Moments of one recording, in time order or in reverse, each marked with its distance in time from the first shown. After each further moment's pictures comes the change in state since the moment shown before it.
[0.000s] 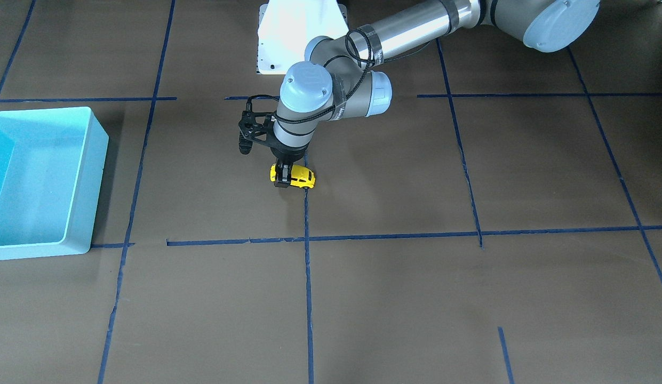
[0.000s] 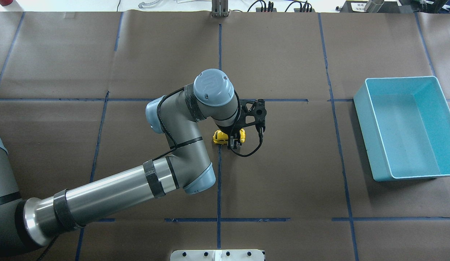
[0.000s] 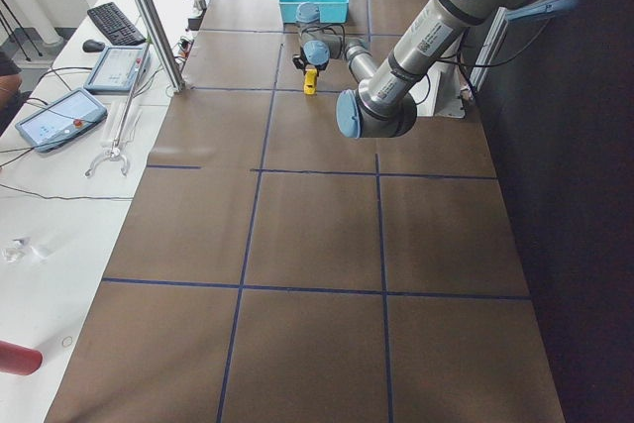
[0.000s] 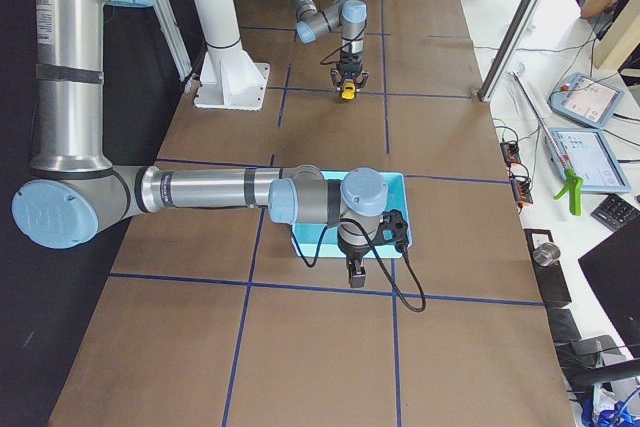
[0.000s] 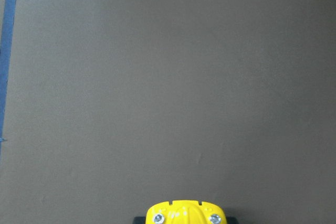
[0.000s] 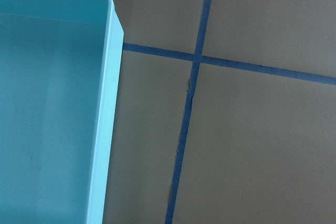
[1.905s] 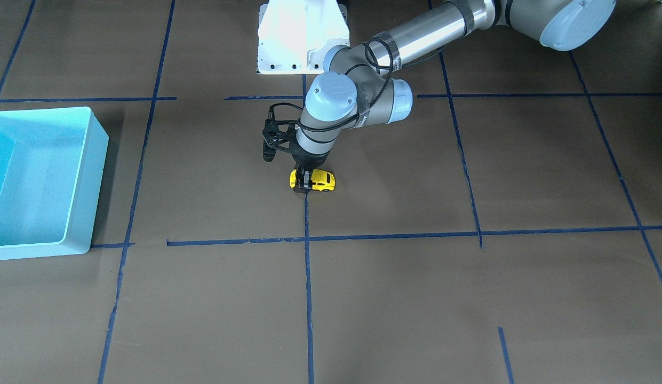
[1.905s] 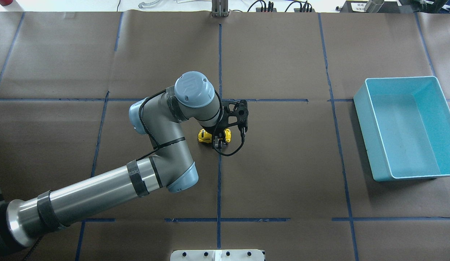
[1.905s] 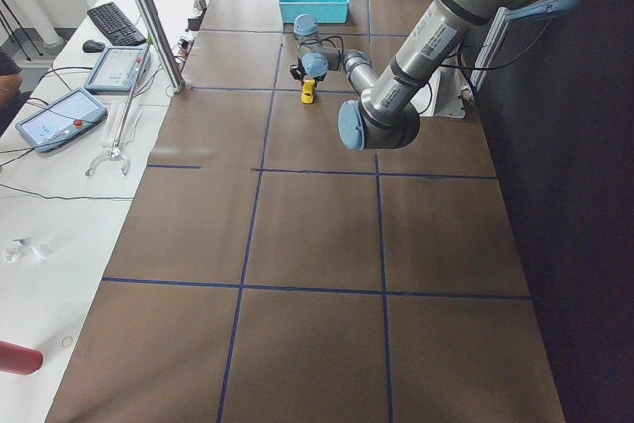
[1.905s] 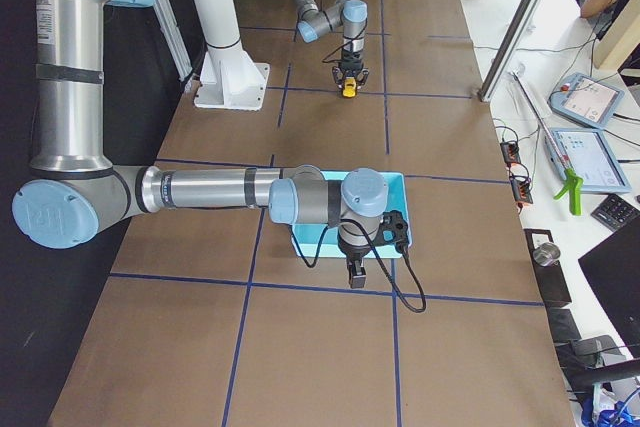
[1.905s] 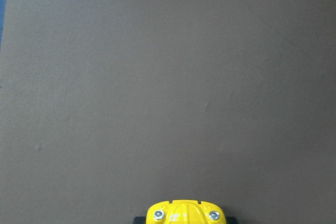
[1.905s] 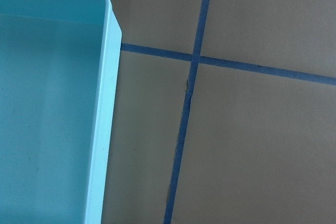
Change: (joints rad) left arm -0.021 0.088 -0.045 -0.033 -0.008 0.010; right arm 0.000 0.003 -0.003 0.000 -0.004 0.001
